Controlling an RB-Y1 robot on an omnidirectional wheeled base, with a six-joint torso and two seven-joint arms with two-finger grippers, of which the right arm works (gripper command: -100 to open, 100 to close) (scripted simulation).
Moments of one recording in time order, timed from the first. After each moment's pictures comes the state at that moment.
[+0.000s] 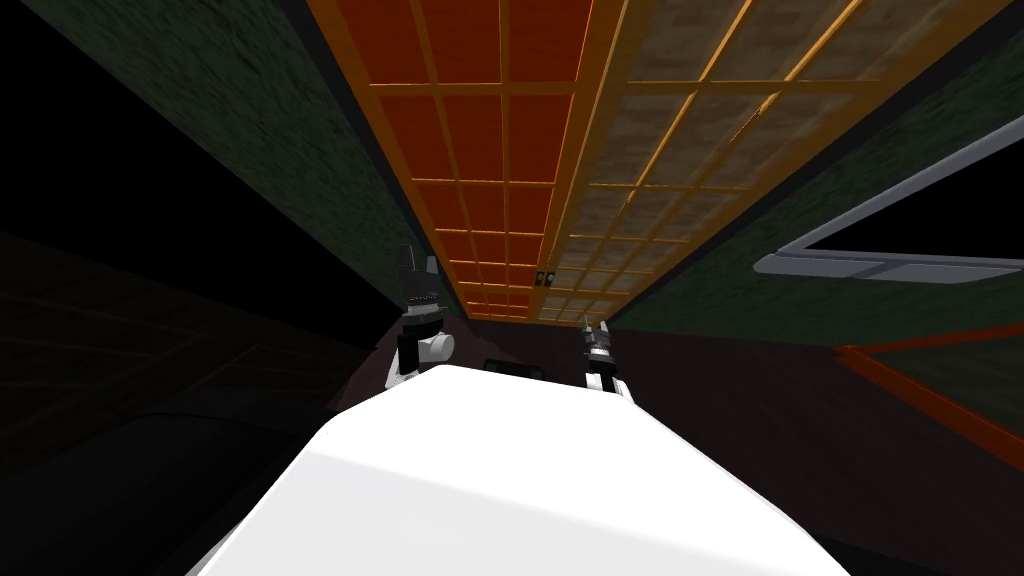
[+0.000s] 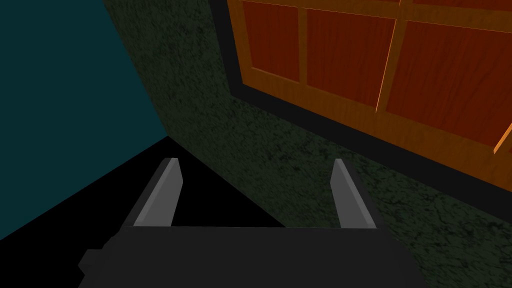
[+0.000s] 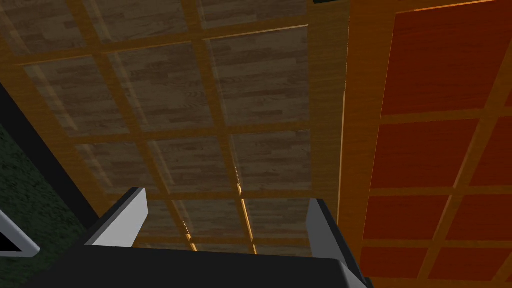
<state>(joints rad) 0.20 -0.08 -0.30 -1.23 0.36 -0.73 0.90</state>
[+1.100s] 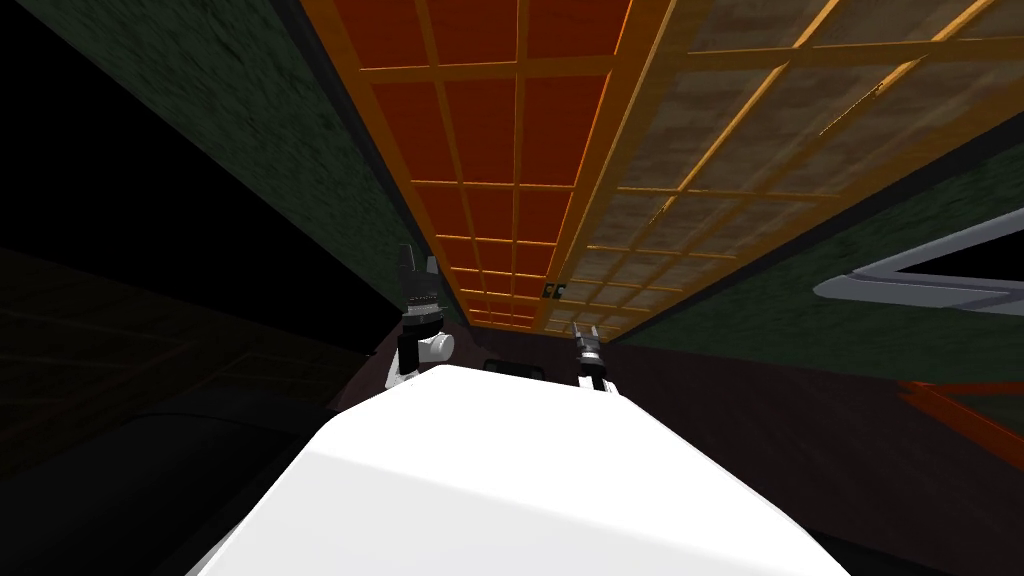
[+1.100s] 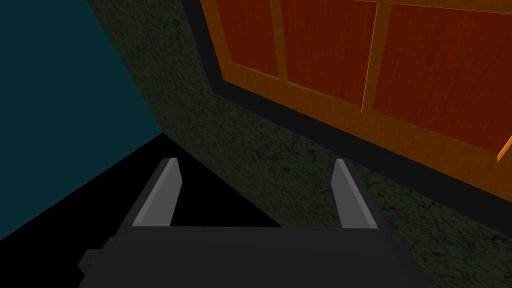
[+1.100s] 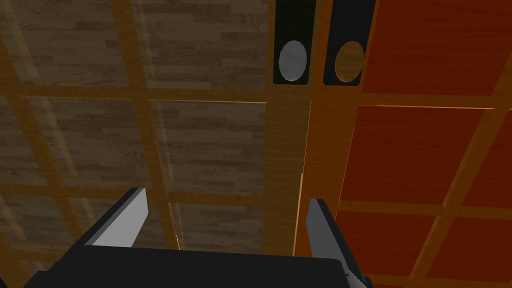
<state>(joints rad) 0.12 -0.05 -0.35 -0.99 0.44 -0.80 1.07</state>
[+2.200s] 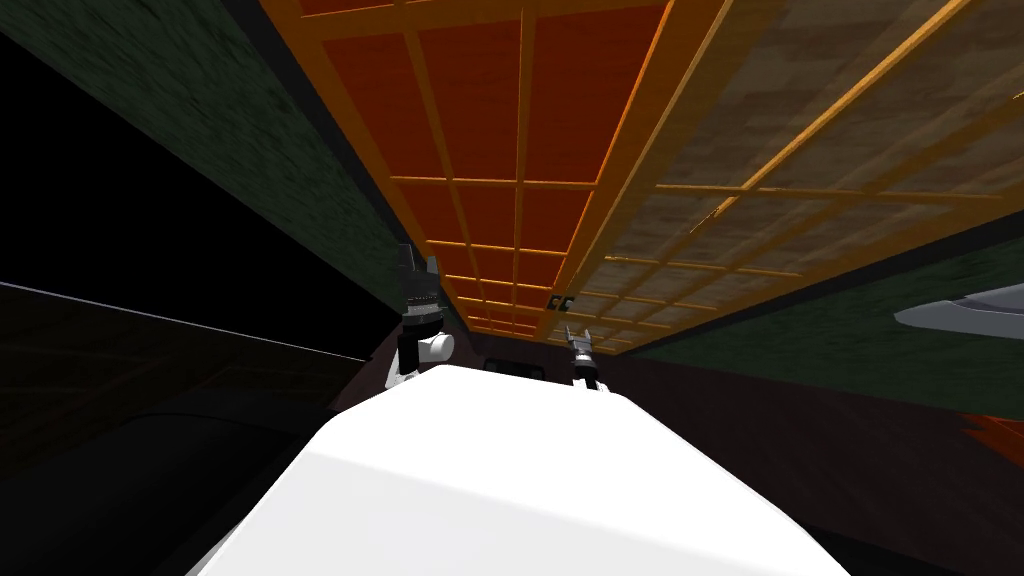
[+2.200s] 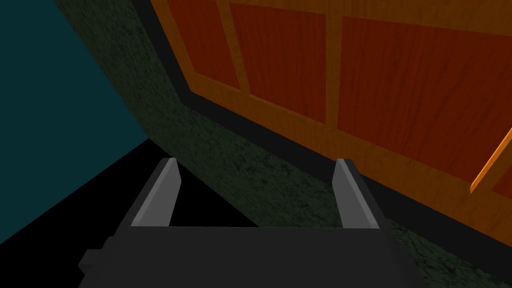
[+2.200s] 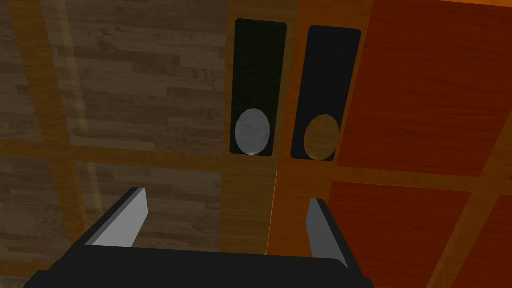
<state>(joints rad) 0.08 -0.03 -0.38 -0.85 0.49 -0.85 1.19</state>
